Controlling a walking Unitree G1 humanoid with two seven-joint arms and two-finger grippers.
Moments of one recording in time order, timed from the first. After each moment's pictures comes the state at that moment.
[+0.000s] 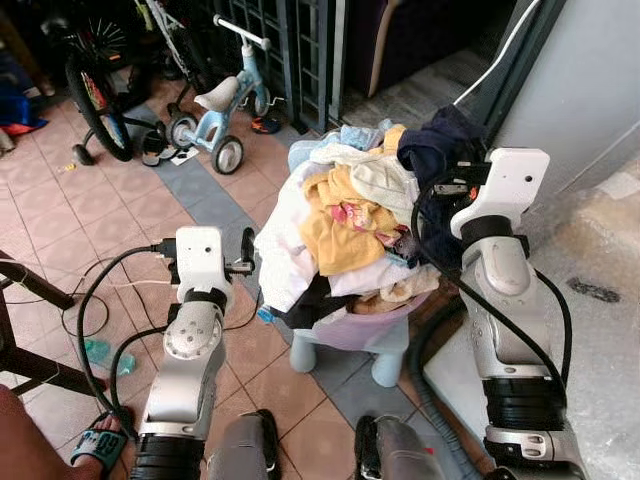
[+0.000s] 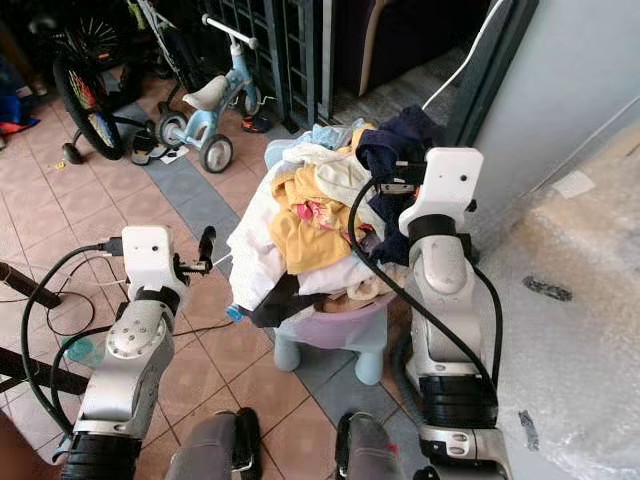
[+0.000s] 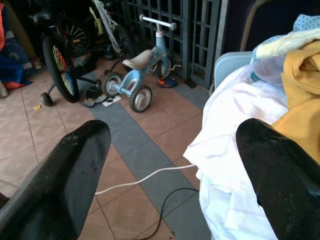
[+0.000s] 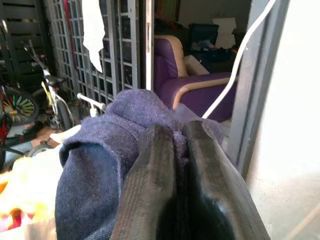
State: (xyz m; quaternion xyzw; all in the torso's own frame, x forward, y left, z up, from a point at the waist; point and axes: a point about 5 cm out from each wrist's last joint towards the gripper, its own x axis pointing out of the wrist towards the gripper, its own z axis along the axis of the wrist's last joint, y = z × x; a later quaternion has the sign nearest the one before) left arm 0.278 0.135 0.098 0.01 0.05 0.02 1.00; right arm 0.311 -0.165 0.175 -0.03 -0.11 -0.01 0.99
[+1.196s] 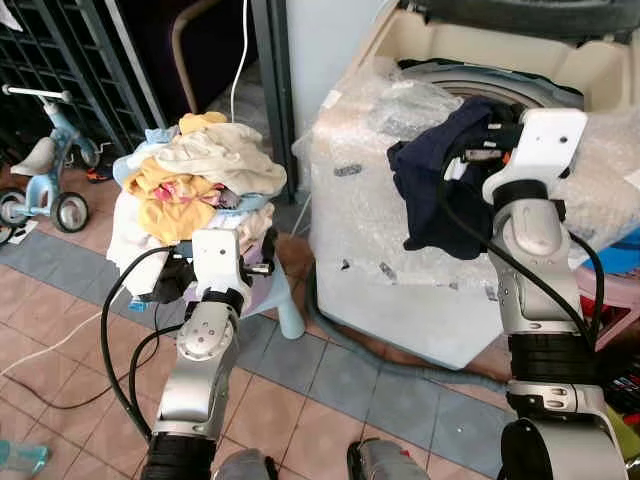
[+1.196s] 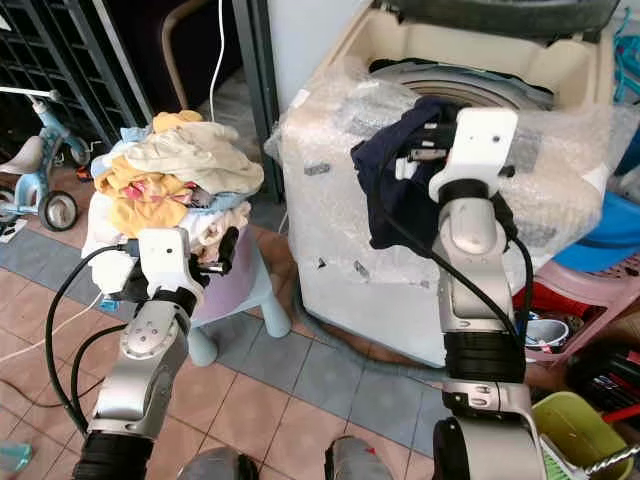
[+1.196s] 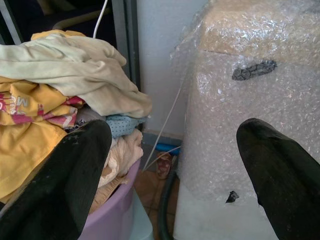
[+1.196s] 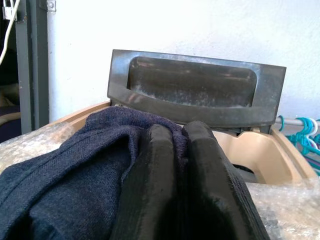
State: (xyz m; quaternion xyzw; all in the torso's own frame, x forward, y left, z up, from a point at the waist) left arm 0.282 0.121 0.107 -0.02 0.02 -0.04 1.00; right arm 0.343 -0.186 0.235 -0.07 -0.19 -0.04 0.98
